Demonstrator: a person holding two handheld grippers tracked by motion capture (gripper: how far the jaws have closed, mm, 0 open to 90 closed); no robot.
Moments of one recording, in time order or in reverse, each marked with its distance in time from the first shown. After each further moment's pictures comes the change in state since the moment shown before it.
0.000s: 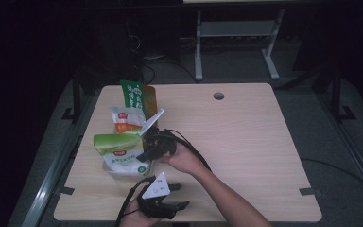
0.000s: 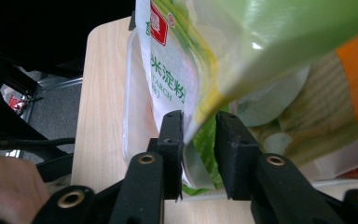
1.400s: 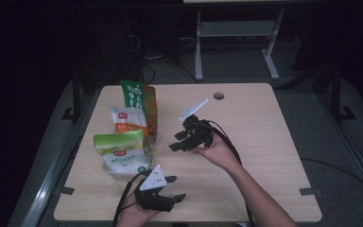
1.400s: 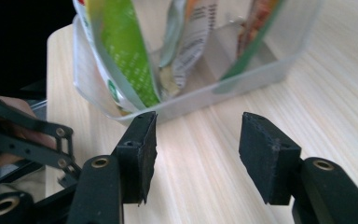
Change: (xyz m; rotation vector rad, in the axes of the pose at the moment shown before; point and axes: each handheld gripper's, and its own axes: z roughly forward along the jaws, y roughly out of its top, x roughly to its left) left arm 0.016 0.003 -0.003 -0.001 0.051 -0.027; right arm -0.028 -0.056 -0.084 -0.059 -0.140 0.146
